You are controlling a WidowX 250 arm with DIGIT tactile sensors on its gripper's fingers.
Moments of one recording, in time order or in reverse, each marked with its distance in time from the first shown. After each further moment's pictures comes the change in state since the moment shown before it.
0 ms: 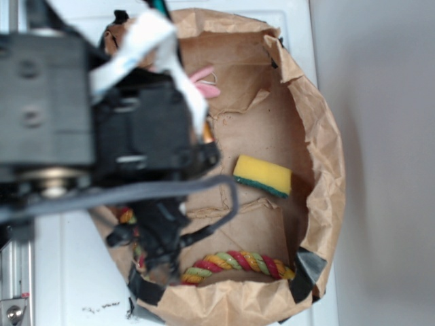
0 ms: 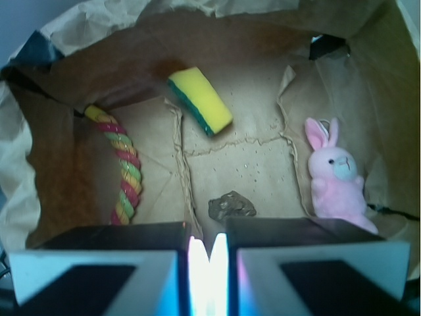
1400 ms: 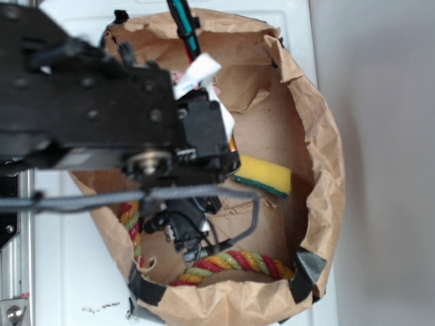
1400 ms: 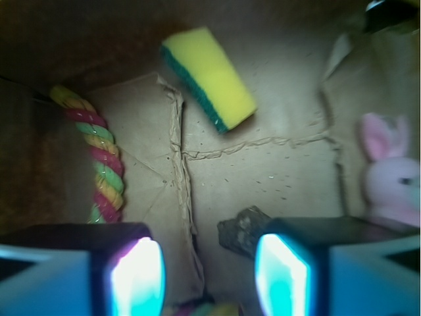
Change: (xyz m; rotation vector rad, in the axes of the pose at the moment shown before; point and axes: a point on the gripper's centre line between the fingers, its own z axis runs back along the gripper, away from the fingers) arm -0.007 0.001 -0.074 -0.076 0.048 -0.051
